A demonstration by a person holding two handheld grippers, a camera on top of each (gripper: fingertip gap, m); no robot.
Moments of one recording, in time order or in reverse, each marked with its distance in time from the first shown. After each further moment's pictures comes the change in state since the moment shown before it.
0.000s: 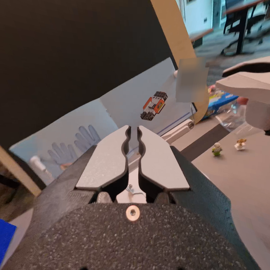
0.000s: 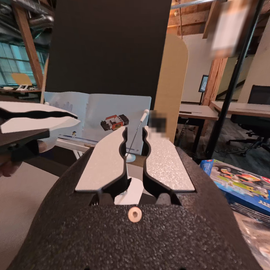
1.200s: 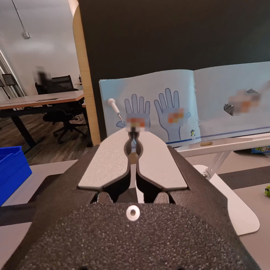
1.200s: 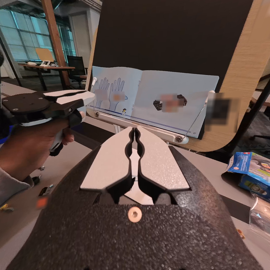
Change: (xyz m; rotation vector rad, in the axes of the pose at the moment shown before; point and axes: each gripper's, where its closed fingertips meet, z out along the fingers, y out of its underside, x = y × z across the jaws) left arm -0.095 0.057 -0.028 0.100 -0.330 -0.279; right arm -0.092 0.026 -0.020 -0.132 -0.142 -0.026
